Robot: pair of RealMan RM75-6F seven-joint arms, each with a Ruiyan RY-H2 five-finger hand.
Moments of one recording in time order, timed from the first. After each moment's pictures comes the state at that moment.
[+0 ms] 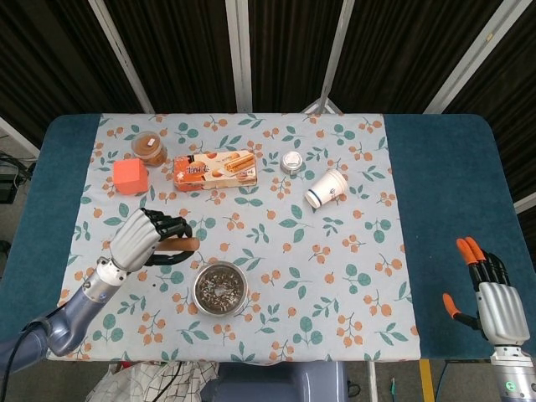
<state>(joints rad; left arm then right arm) -0.66 -1.56 0.01 -1.06 1.77 1.64 -0.33 0.05 -1.13 0.05 -1.66 -1.49 1.48 0.10</state>
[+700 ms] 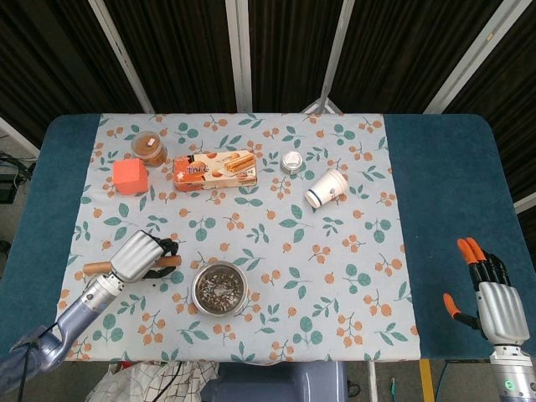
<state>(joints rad) -0.56 -1.71 0.12 -0.75 1.74 1.43 -0.26 0.05 -1.13 0.06 -1.67 -1.48 1.47 0.08</state>
